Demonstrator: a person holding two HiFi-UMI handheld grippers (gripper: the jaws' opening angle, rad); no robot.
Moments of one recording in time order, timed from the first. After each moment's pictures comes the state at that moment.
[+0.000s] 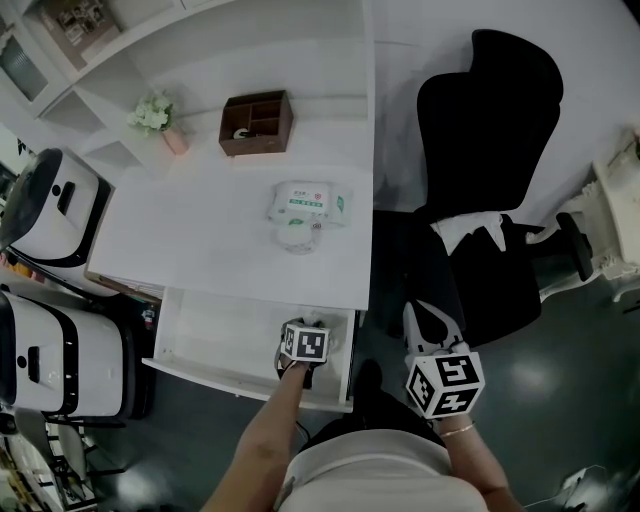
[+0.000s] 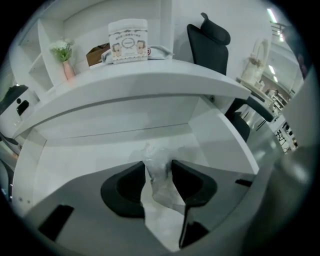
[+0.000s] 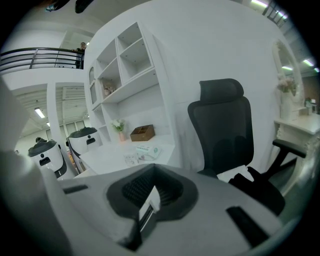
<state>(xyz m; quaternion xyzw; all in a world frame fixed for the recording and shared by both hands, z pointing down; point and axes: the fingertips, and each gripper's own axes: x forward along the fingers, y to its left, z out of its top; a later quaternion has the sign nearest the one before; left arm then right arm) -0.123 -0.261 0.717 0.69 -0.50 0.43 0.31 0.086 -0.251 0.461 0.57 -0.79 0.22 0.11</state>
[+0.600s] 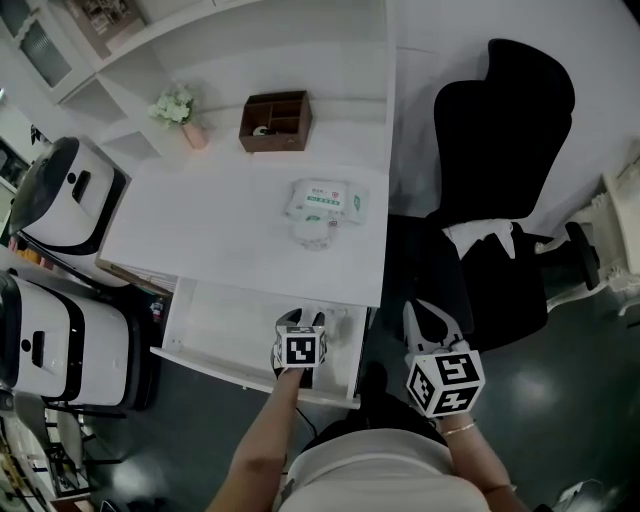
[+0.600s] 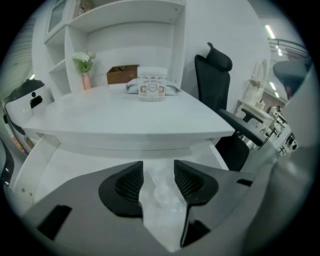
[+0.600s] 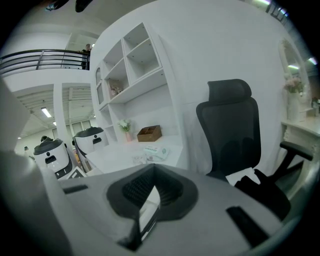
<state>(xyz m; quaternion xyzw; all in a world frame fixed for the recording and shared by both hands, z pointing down) -0.147 -0.267 0.650 0.71 -0.55 0.33 0.29 0.061 -0.247 0.454 0.54 -0.81 0.21 0.10</state>
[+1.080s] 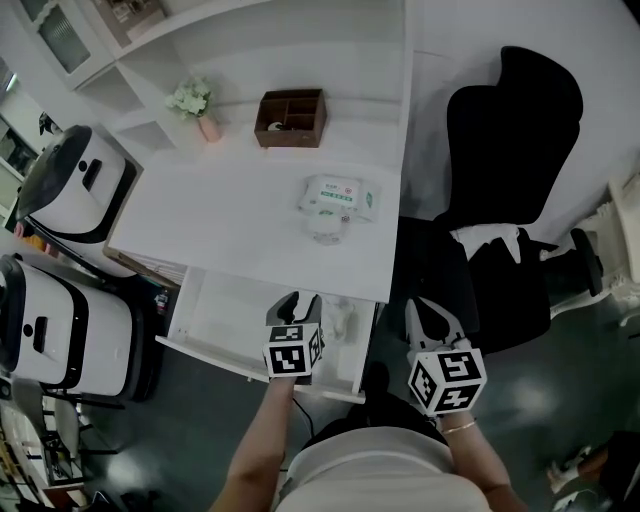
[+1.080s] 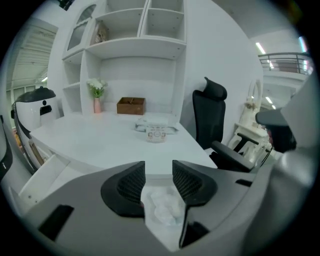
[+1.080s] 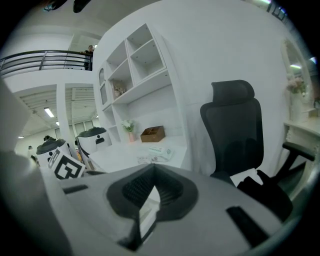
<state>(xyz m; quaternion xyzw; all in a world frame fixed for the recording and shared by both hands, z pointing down) -0.159 -0.269 0.545 0.74 -0.60 0.21 0.23 0.046 -0.239 0.450 0.53 -0.81 0.20 0.10</state>
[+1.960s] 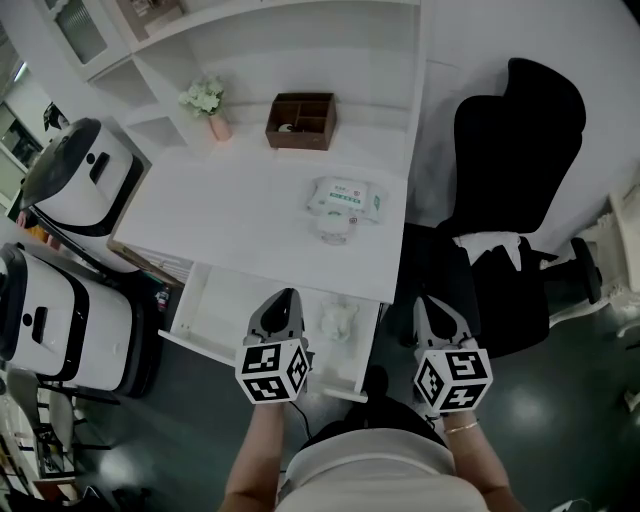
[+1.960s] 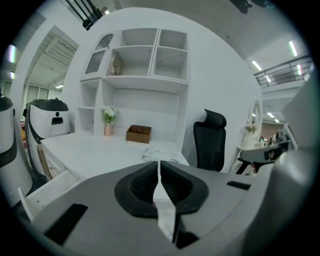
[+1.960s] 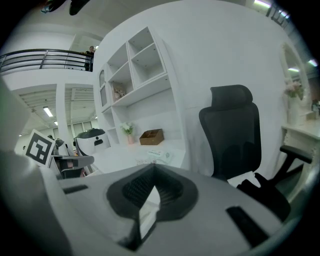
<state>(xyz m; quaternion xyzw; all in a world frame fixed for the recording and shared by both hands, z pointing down) -0.185 -0.243 0.443 0.74 -0.64 0.09 0.16 0.048 -0.237 0.438 0.55 -0.81 0.19 0.09</state>
